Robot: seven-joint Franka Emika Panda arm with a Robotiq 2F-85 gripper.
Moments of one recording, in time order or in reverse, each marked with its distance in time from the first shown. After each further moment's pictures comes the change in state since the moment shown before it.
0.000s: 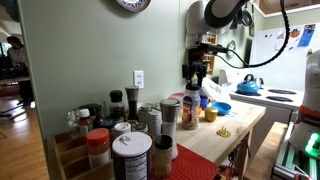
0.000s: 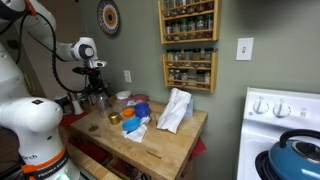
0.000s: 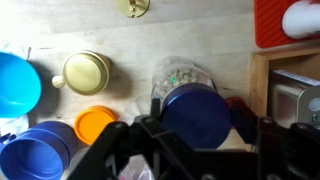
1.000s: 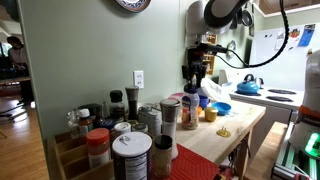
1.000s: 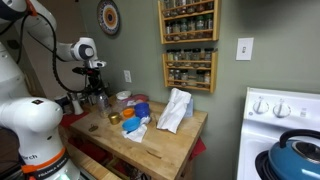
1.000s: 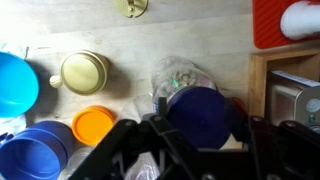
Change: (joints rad) arm 0.004 0.007 0.001 0.006 0.000 0.000 0.000
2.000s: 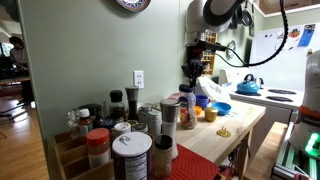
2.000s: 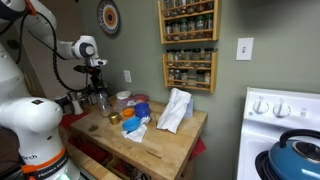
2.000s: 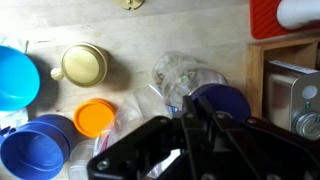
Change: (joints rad) arm -0.005 -0.006 -0.013 0.016 0.000 -0.001 0.000
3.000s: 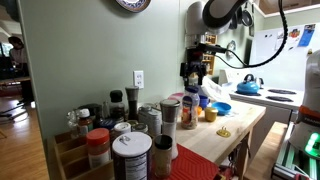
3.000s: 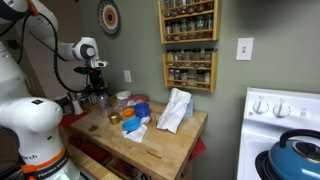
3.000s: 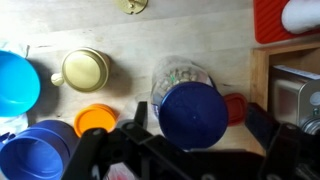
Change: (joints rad) arm 0.001 0.018 0.000 -0.006 0.000 0.000 0.000
